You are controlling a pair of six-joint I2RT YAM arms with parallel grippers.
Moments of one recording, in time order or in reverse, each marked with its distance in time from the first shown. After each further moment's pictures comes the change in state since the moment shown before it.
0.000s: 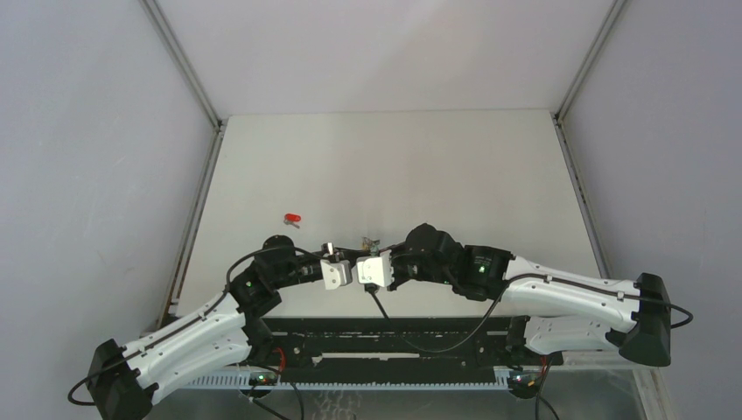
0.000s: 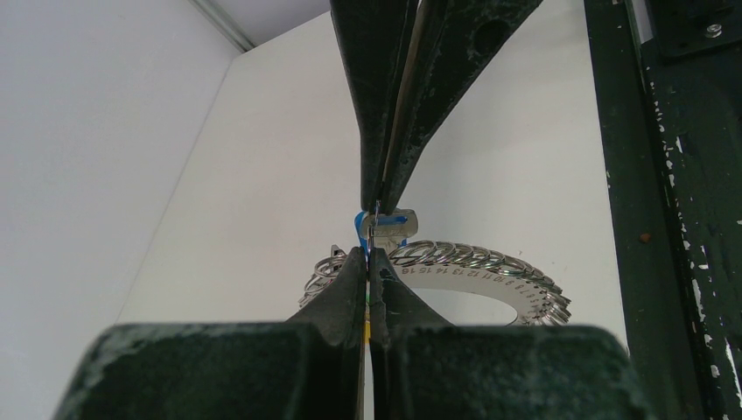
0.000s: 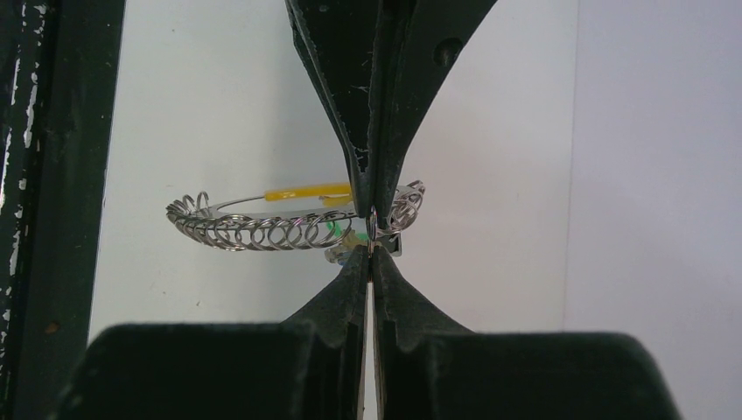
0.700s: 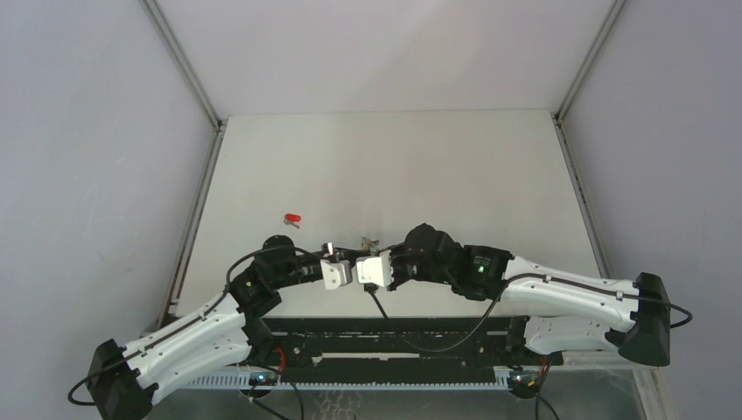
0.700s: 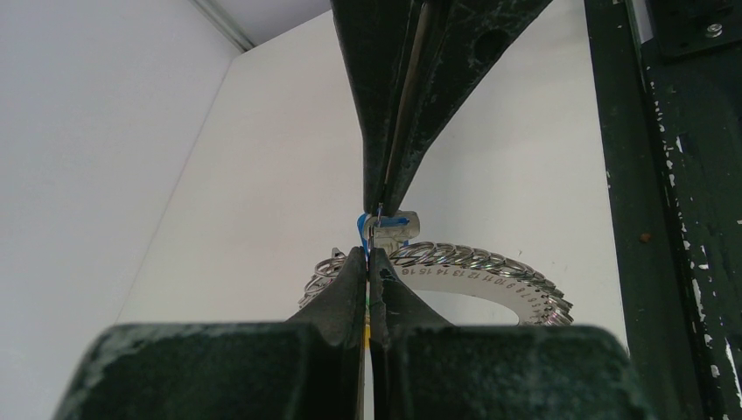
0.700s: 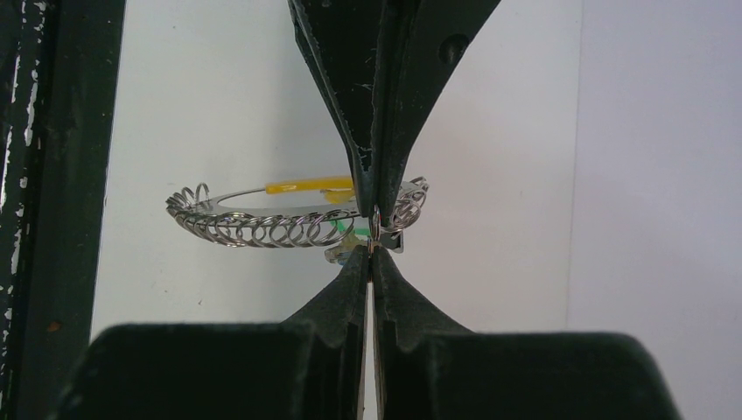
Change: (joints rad) left arm 0.000 0.000 0.000 0.000 0.001 0.000; right arm -0.001 0.008 0.000 -0.003 0.005 0.004
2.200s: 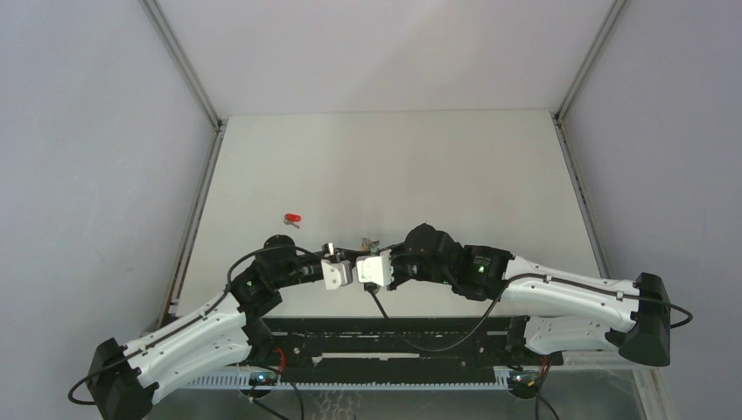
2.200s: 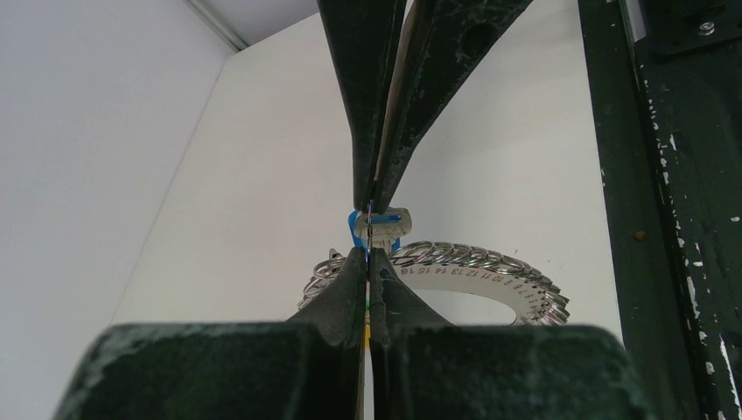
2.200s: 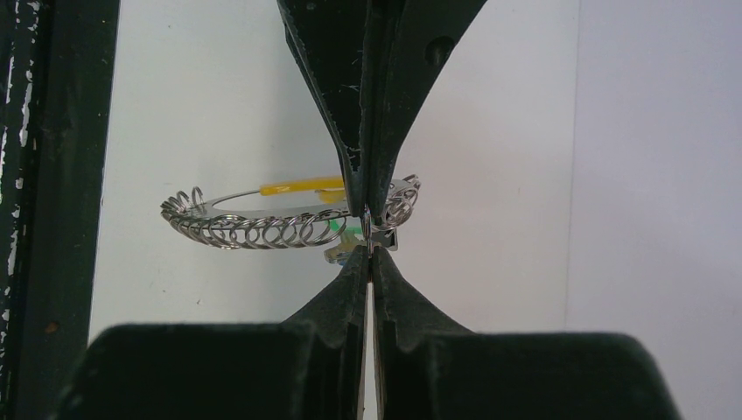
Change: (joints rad) left arm 0.000 0.008 0.000 0.000 0.009 0.000; right arm 0.000 -0.003 0.000 0.001 0.007 0.004
